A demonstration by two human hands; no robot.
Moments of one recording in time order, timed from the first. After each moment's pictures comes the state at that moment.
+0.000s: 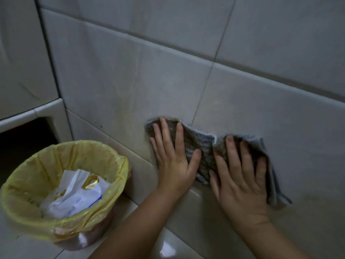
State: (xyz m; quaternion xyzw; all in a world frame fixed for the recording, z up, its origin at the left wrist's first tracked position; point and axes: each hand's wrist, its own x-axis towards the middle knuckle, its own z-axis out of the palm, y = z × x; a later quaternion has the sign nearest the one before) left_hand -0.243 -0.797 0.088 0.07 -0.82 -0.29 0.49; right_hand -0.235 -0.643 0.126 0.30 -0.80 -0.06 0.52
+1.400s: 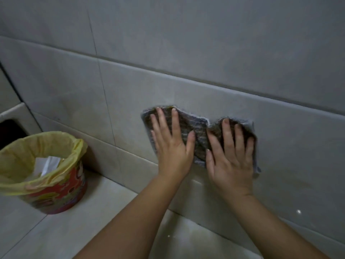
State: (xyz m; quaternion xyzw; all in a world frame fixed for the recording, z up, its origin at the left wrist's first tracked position) left_hand -0.185 -0.567 0.151 0.07 -0.85 -0.31 0.41; right_hand -0.185 -0.424 0.162 0.22 -0.84 0.03 0.50
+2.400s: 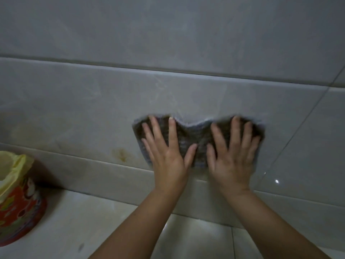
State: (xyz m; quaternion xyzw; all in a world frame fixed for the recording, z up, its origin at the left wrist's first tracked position) left_hand -0.161 -0.446 0.136 -0.03 -0.86 -0.28 0.42; right_hand -0.166 -0.306 0.140 0.09 -0.83 0.04 0.55
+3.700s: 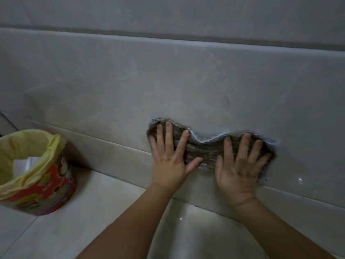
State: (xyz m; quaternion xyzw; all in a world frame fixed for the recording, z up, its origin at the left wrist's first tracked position) left_hand -0.188 -0.543 0.049 -0.07 -0.89 -0.10 0.45; right_hand -0.185 -0.365 0.057 0.10 -0.84 0.00 0.53
